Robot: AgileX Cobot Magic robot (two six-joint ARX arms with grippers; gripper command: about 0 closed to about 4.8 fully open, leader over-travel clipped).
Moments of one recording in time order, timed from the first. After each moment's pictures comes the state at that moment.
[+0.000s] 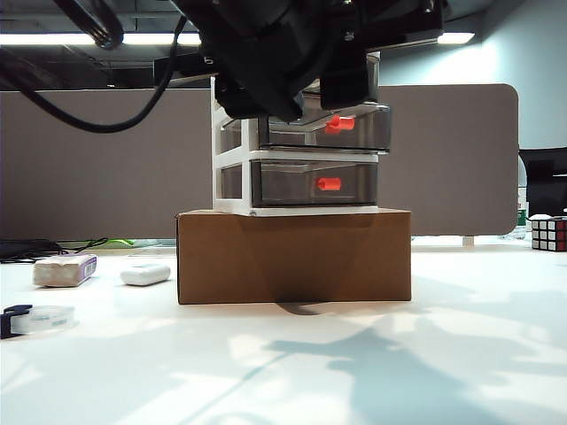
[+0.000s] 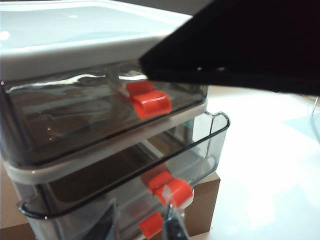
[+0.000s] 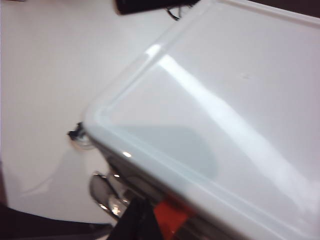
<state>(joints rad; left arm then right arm) -1.22 1.59 0.72 0.79 -0.94 -0.11 0.47 1.27 1.10 -0.35 -0.47 -0.25</state>
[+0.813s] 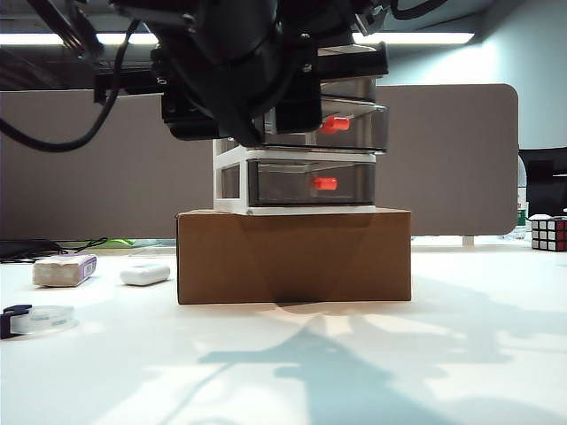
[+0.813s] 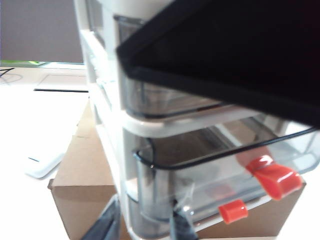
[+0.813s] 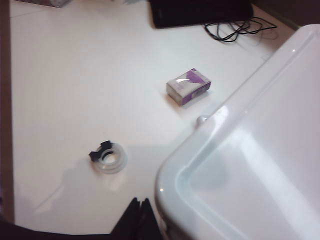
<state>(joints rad) -1.25 1.59 0.69 0.72 -1.12 -0.22 0.64 1.39 1.11 -0.16 -0.41 -0.22</state>
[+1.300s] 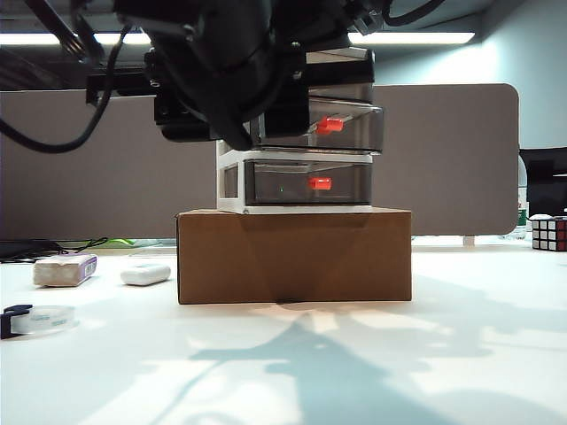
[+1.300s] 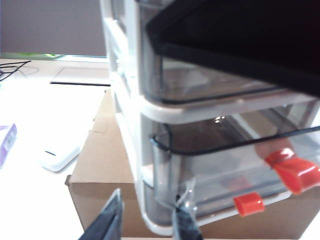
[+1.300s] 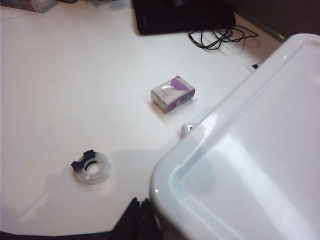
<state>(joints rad) -1.24 1.59 0.70 0.71 -1.13 -0.22 0.62 1.41 1.11 -0.10 -0.36 -0.22</state>
